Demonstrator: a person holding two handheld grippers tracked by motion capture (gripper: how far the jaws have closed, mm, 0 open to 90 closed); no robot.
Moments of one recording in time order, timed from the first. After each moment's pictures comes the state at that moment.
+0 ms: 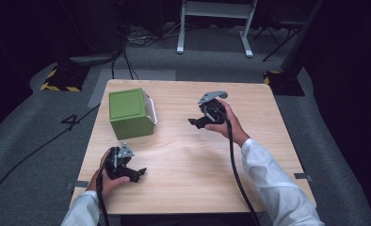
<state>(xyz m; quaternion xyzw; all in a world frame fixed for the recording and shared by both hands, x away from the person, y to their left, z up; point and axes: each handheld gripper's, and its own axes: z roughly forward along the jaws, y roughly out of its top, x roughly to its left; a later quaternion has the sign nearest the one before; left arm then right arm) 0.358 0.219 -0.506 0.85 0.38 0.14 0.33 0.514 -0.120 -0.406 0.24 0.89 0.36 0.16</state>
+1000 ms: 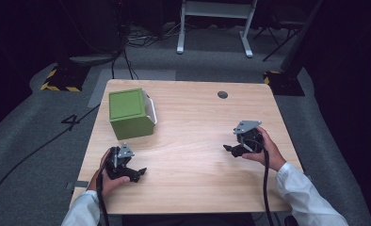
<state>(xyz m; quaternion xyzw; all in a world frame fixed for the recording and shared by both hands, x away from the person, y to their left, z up) 0.358 0.218 -0.506 0.85 0.38 0.14 0.33 0.434 -0.234 -0.438 0.24 0.90 0.30 0.20</state>
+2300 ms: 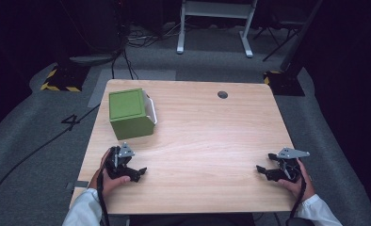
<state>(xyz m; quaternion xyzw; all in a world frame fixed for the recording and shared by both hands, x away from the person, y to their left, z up) 0.359 0.217 -0.506 0.85 0.38 0.14 0.33 0.373 -0.367 -0.504 0.38 0.83 0.37 0.17</state>
